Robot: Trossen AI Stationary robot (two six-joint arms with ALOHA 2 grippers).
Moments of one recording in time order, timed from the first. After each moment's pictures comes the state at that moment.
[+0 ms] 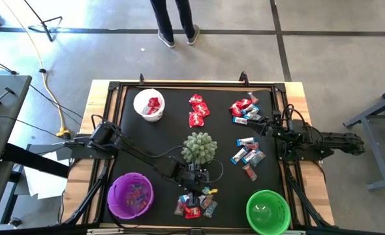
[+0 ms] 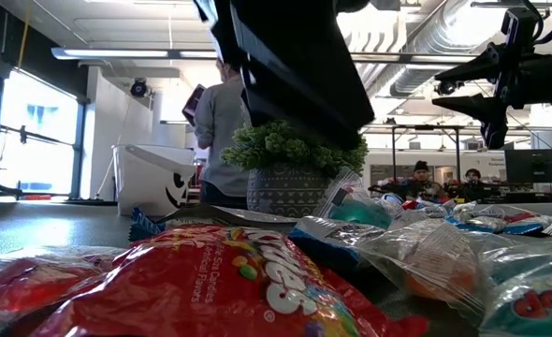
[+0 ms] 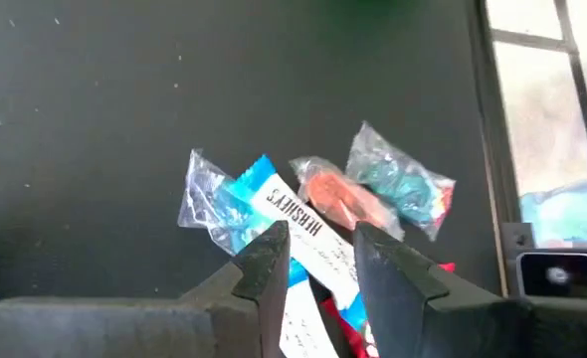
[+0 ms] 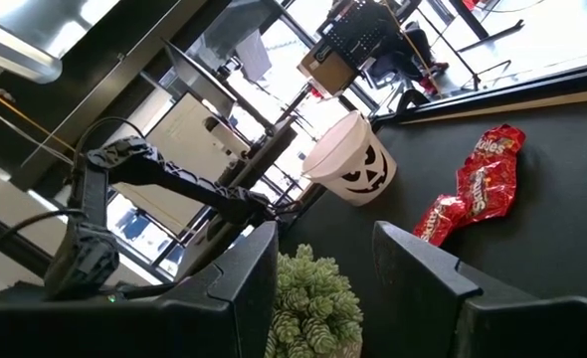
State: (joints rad) left arm -0.41 2.06 1.50 -0.35 -0.01 -0.44; right arm -0.07 0.02 0.01 0.06 0.25 0.80
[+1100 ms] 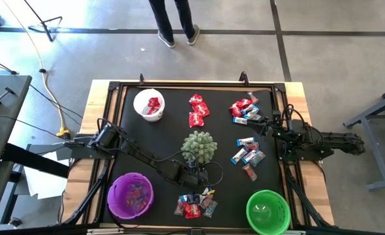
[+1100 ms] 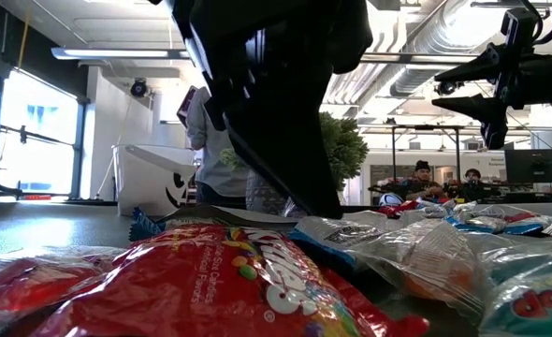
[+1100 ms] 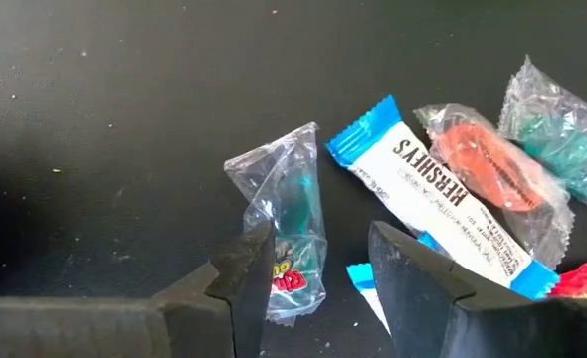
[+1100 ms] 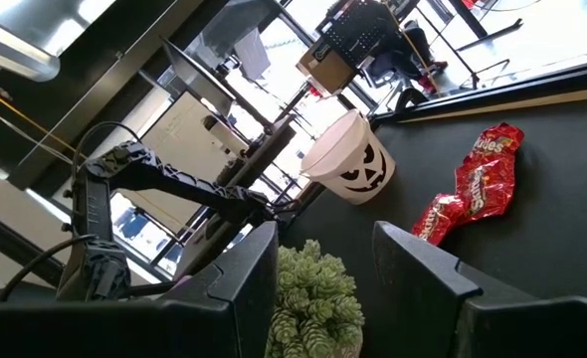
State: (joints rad) left arm -0.41 2.13 1.50 -0.42 -0.17 -0.44; right arm -0.07 0.02 0.01 0.06 0.25 0.80
